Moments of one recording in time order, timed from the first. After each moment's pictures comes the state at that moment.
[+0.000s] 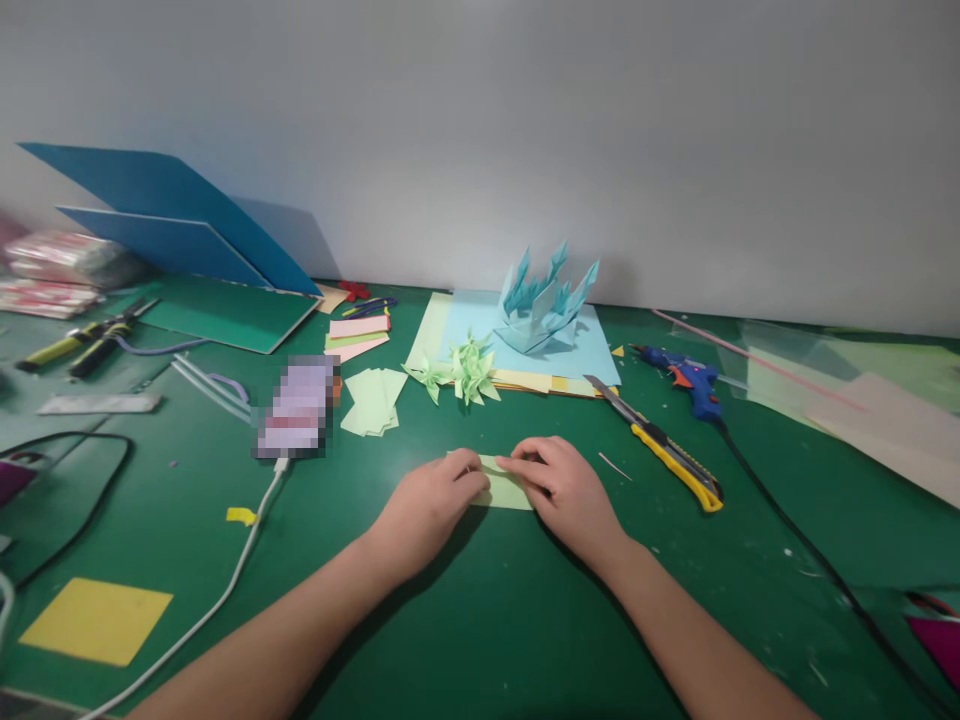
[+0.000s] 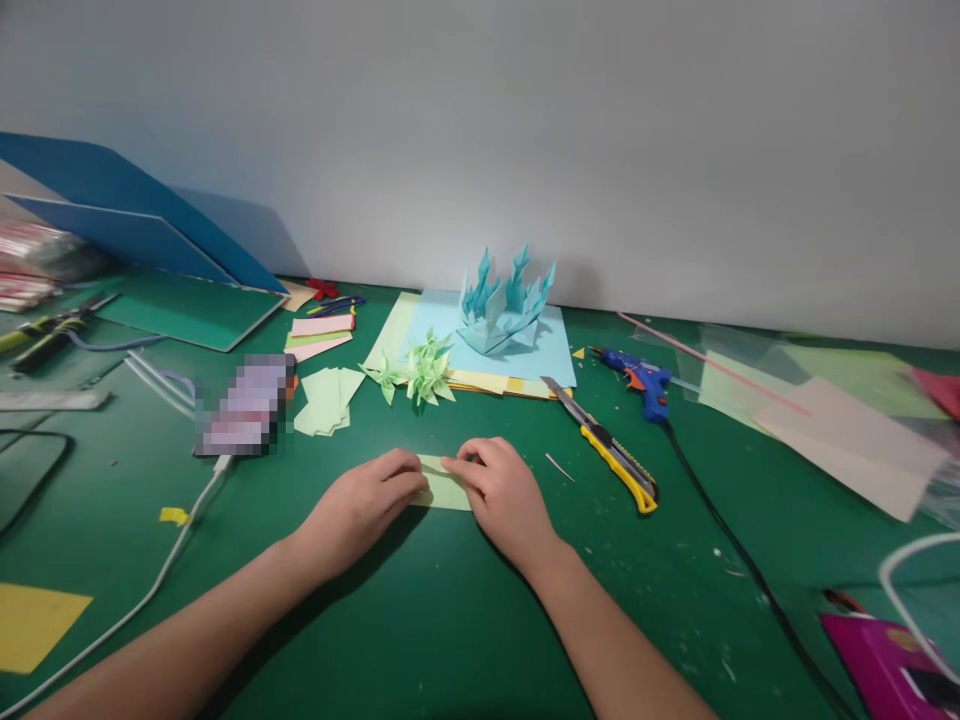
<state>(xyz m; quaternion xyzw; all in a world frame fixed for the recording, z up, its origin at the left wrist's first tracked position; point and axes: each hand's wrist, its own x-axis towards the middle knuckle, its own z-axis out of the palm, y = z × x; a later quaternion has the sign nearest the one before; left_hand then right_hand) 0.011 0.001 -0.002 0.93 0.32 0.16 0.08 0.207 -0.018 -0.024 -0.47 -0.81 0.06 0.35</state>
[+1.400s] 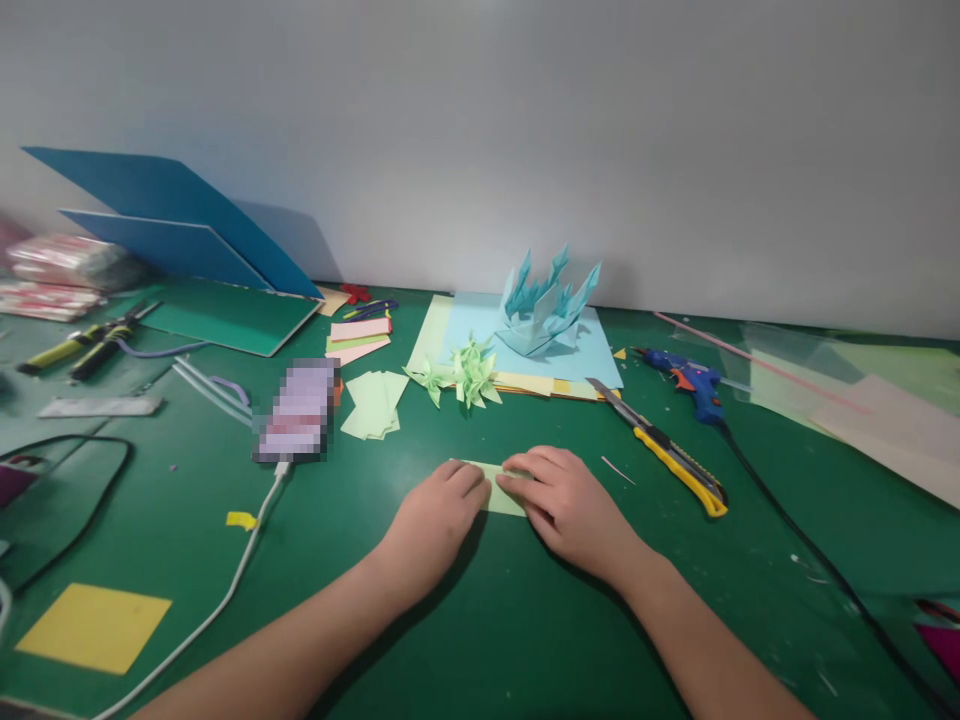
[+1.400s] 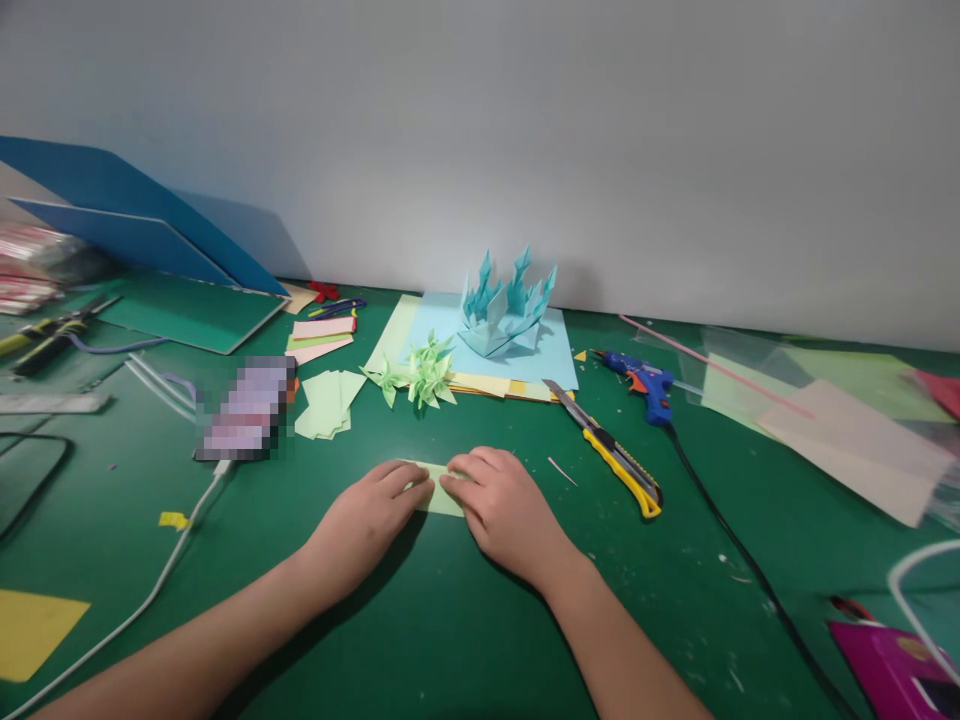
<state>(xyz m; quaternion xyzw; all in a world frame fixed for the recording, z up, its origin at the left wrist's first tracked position) 0.018 -0.008 0.003 0.94 0.33 0.10 0.04 0.209 -0.024 -0.011 -0.42 -0.87 0.04 0.25</state>
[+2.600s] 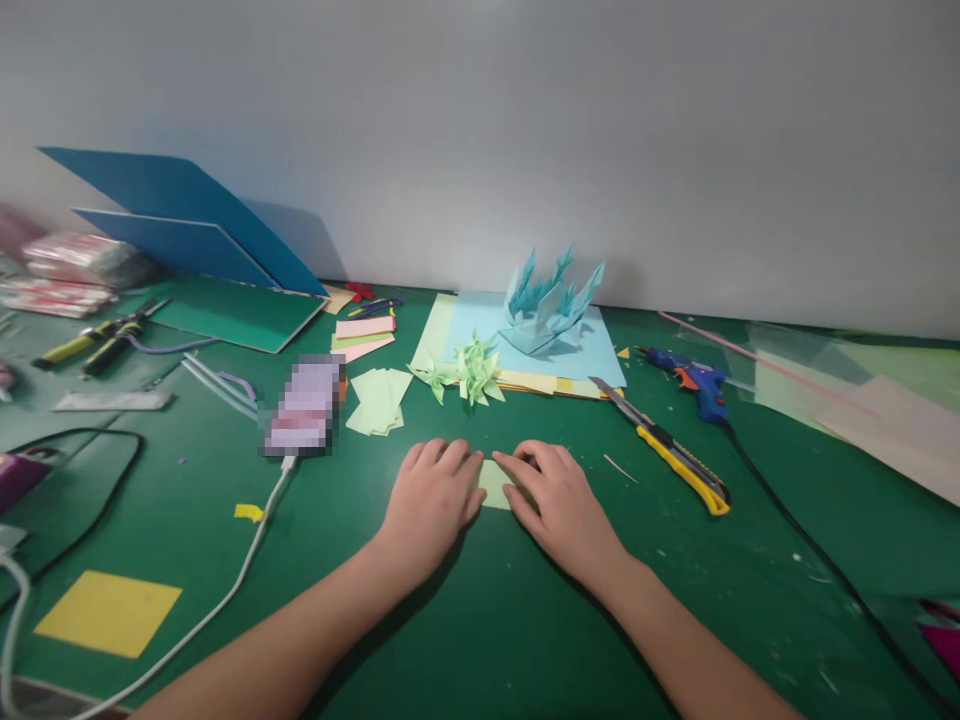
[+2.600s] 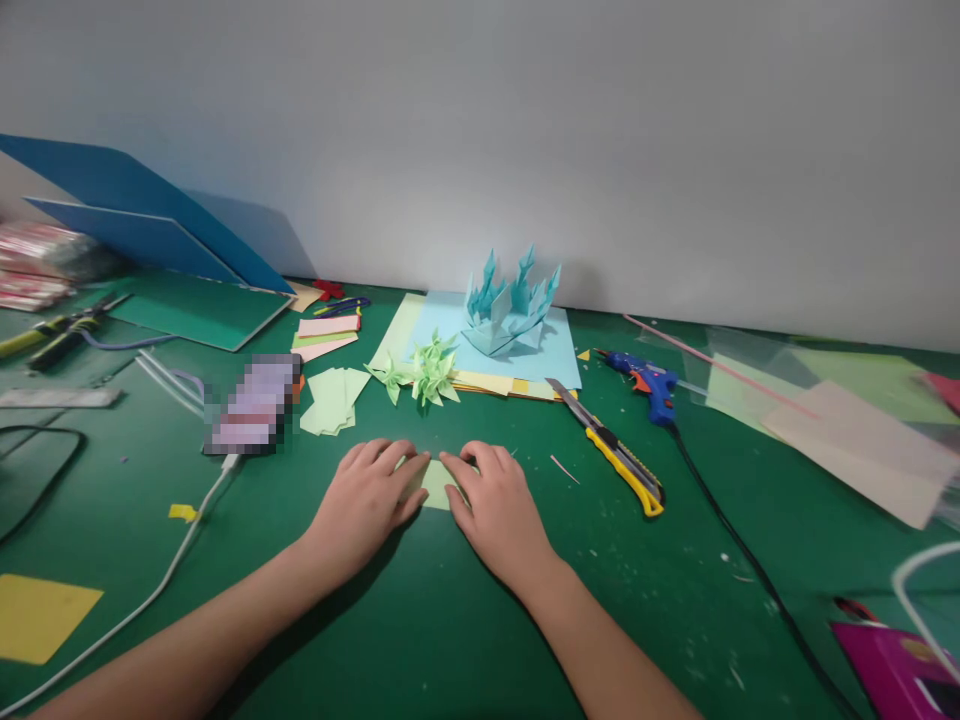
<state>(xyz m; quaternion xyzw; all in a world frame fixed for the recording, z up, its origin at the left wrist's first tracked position) 0.022 -0.006 0.004 0.89 0.44 0.10 -0.06 0.192 -0.029 -0.020 -0.54 -0.80 0.05 0.25</state>
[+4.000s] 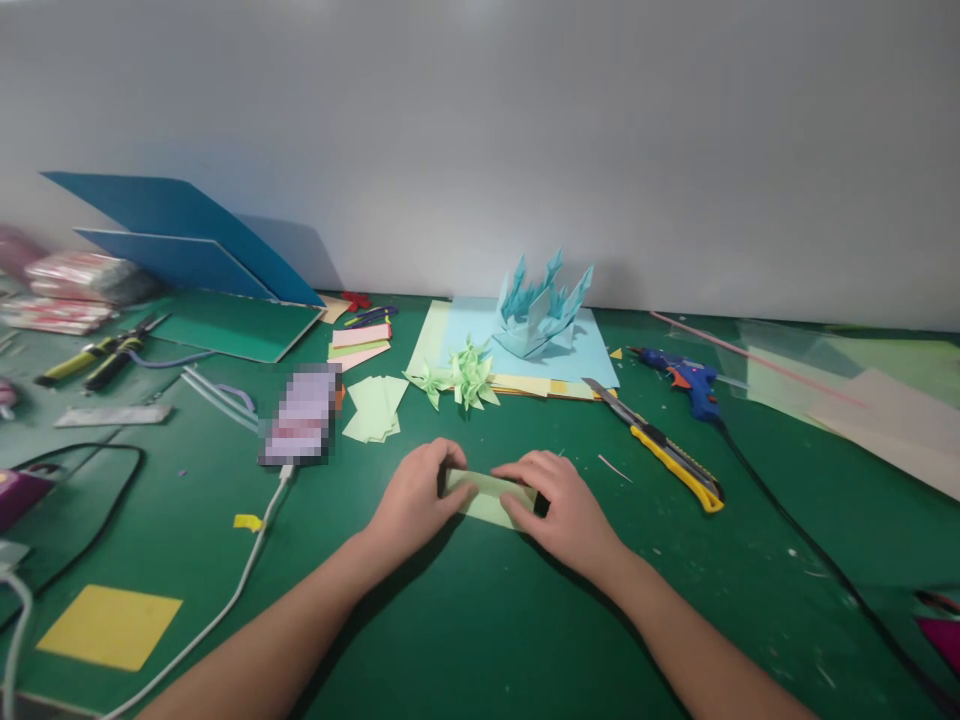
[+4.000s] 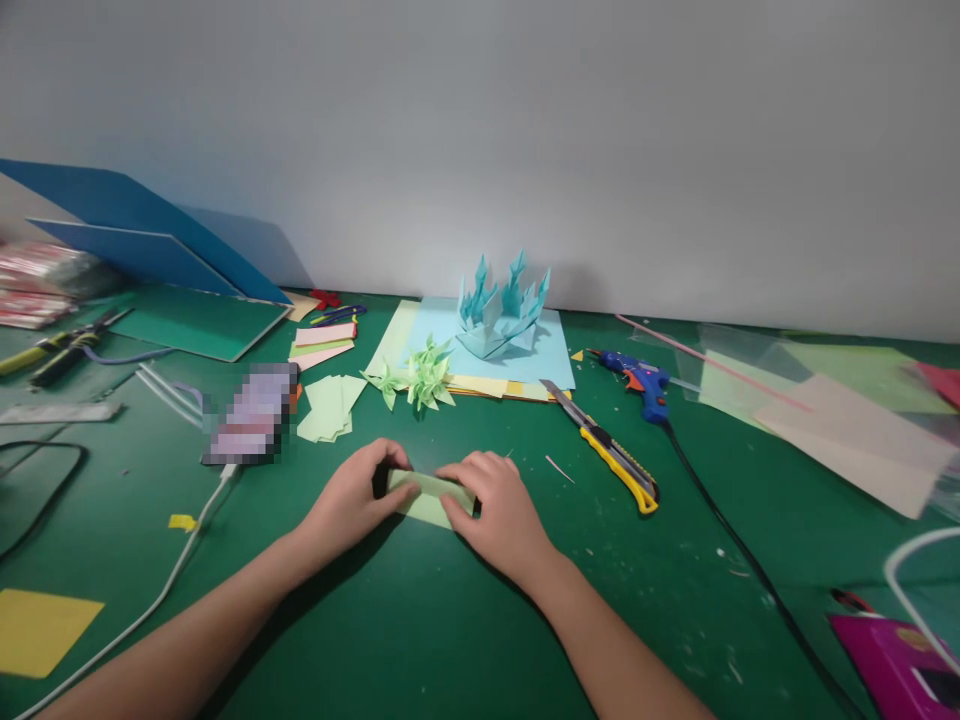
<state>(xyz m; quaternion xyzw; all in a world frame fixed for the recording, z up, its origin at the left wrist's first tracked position) 0.009 0.008 0.003 0.78 0.50 0.23 0.29 0.198 -0.028 -0.016 -0.52 -0.77 0.19 0.32</state>
